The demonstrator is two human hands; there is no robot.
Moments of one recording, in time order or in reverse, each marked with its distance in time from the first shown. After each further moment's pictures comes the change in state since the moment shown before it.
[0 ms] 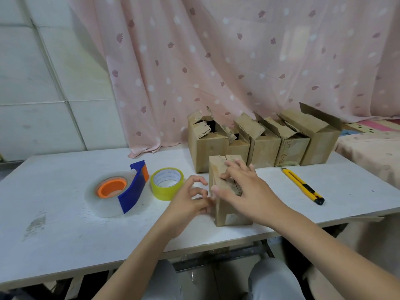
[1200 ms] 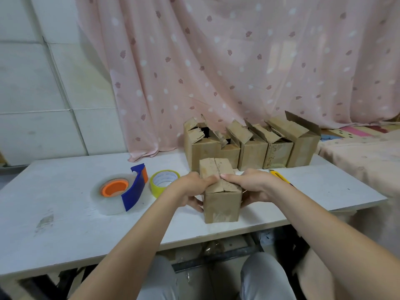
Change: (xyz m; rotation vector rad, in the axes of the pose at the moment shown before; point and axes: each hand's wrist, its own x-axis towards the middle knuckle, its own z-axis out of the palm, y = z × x) left_hand 0.005 0.080 0.038 0.508 0.037 -0.485; right_hand 0.019 0.005 -0.038 0.628 -0.344 0.871
